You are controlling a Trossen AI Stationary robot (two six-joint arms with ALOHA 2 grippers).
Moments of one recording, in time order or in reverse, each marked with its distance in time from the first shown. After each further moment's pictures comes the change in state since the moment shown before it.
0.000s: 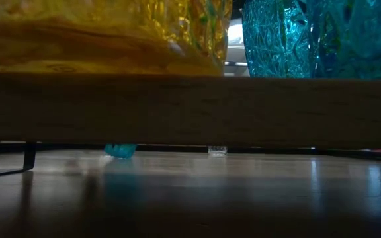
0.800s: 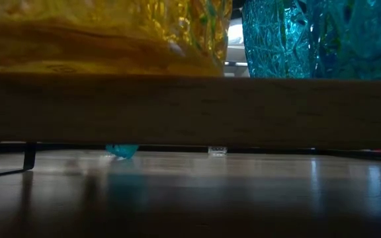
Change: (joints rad) left arm 0.000 0.000 0.000 -0.001 -0.002 0.009; right arm -0.001 -0.020 -0.004 -0.067 0.001 -0.021
